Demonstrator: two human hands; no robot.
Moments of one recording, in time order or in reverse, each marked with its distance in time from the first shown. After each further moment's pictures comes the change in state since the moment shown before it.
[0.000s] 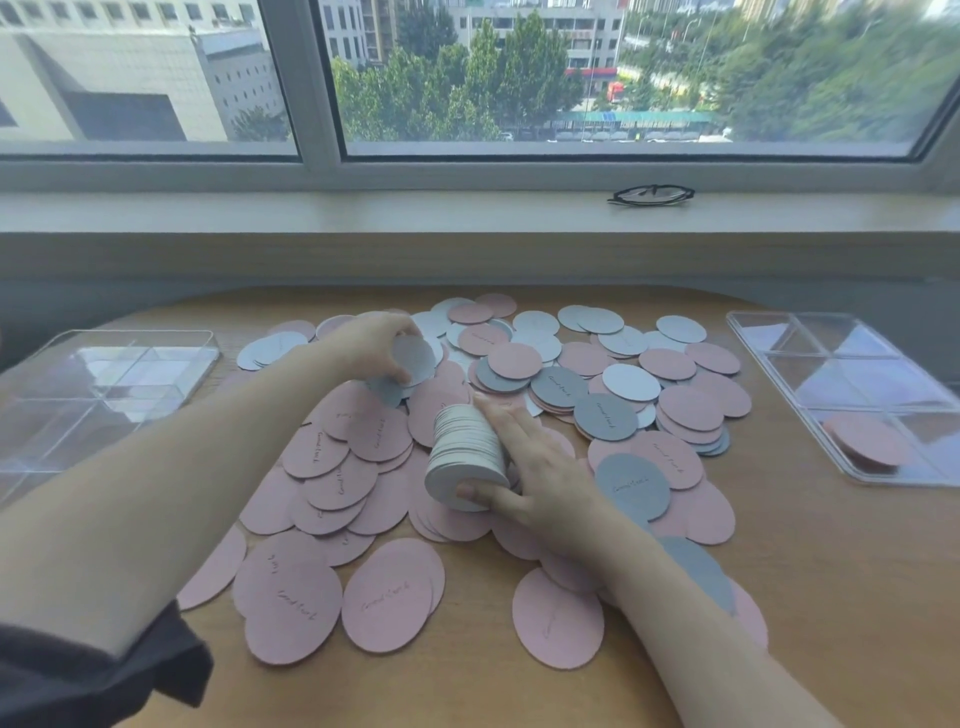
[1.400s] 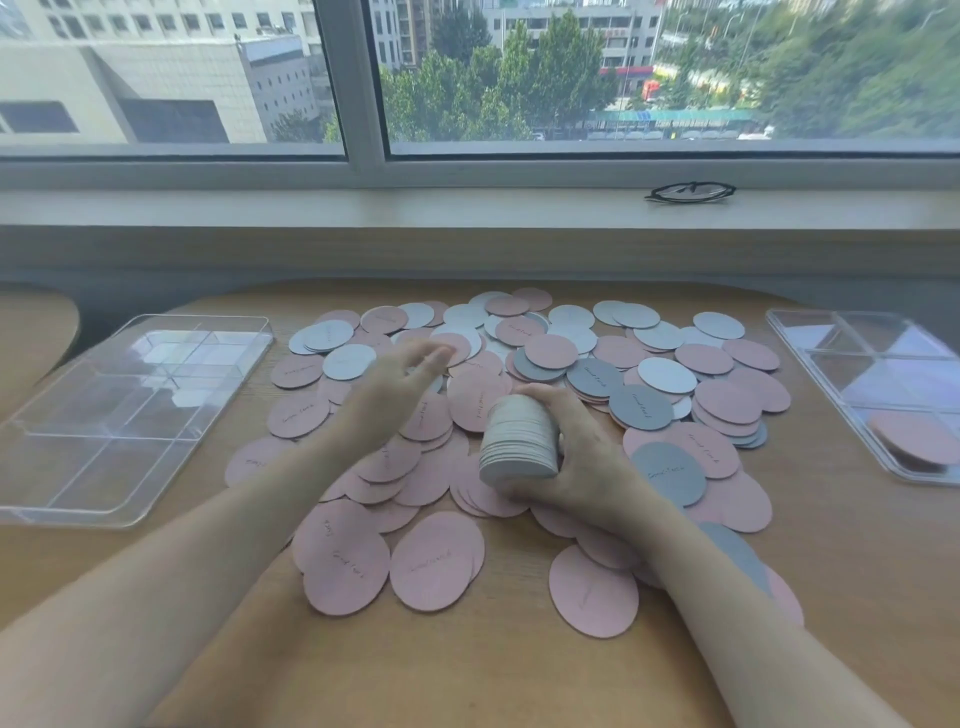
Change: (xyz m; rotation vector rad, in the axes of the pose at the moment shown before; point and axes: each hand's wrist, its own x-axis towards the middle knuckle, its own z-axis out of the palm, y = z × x) left_hand -0.096 0.003 0.039 -0.638 0.274 0.075; right_hand -0.005 0.004 0.000 0.156 0.094 0.024
